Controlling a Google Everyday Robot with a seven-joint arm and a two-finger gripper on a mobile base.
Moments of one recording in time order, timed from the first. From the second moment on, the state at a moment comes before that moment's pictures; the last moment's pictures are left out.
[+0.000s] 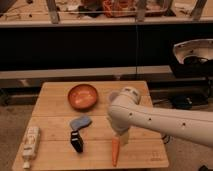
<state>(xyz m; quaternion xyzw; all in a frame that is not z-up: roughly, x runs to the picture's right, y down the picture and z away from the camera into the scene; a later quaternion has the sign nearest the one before) 0.051 0.210 0.687 -0.29 -0.10 -0.22 0.93</state>
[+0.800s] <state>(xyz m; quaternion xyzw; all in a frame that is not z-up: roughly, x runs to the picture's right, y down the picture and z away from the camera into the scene) 0.026 0.230 0.696 -0.29 -0.13 -0.24 0.92</state>
